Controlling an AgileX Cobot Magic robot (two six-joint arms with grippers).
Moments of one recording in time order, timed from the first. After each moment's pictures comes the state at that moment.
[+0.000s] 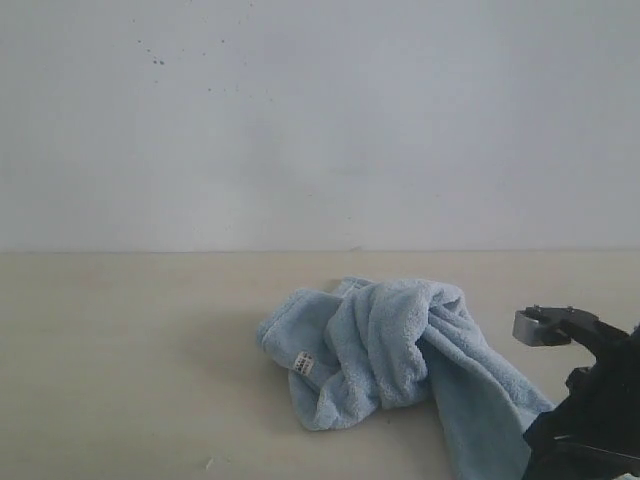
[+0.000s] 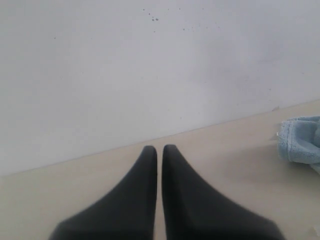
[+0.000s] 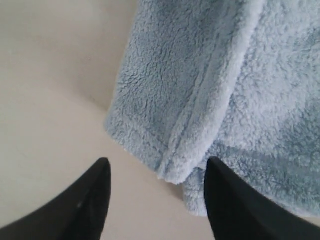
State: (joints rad) left arm -0.10 0.00 0.00 0.18 0.05 0.02; right arm 0.08 1.69 -0.88 0.51 0.90 -0.70
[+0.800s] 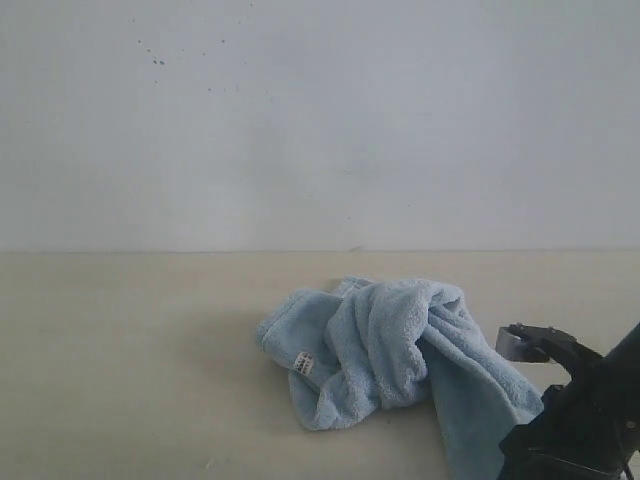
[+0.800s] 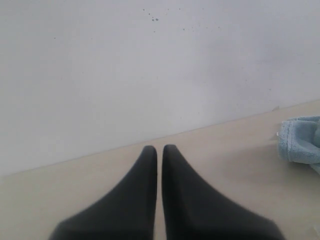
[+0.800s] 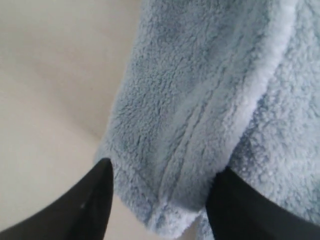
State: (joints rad) left arm -0.10 0.00 0.00 0.18 0.05 0.02; right arm 0.08 1.81 -0.87 0.68 0.82 -0.86
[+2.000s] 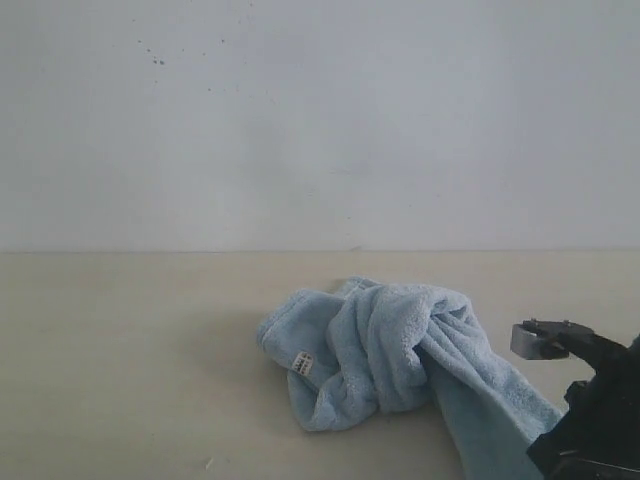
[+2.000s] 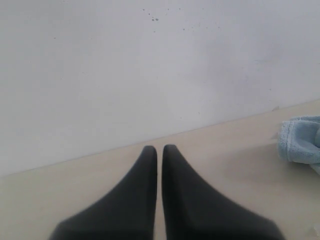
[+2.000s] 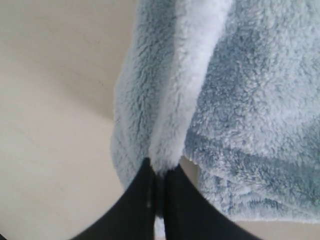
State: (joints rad) left arm -0.10 0.00 0.00 0.18 0.05 0.02; right arm 0.08 1.70 -0.87 0.53 0.92 -0.75
